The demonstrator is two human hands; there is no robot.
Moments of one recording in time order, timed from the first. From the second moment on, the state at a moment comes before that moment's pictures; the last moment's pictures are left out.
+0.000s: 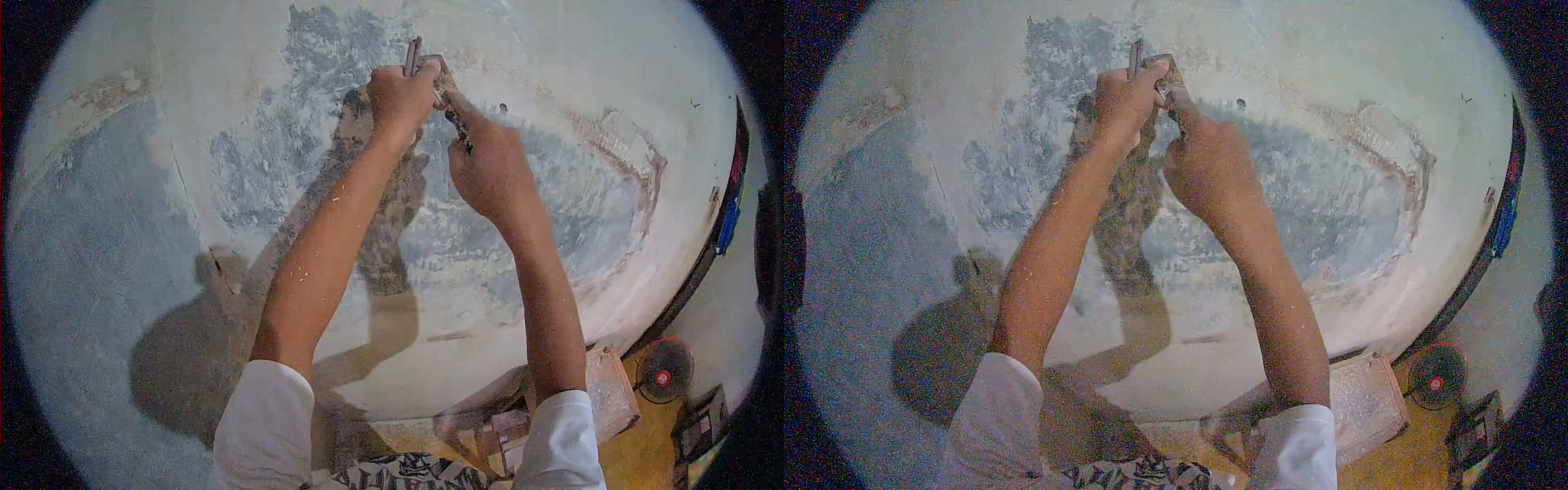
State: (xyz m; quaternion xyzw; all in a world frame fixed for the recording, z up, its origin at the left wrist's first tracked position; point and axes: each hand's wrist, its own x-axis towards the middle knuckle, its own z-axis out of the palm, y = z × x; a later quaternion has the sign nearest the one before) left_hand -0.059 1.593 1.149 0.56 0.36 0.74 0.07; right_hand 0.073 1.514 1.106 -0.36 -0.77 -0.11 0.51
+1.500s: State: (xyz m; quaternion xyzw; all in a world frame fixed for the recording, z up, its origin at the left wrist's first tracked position) left_hand -0.061 1.612 1.147 0.54 0.36 0.76 0.02; right_hand 0.066 1.506 1.102 -0.38 -0.76 -0.10 0.52
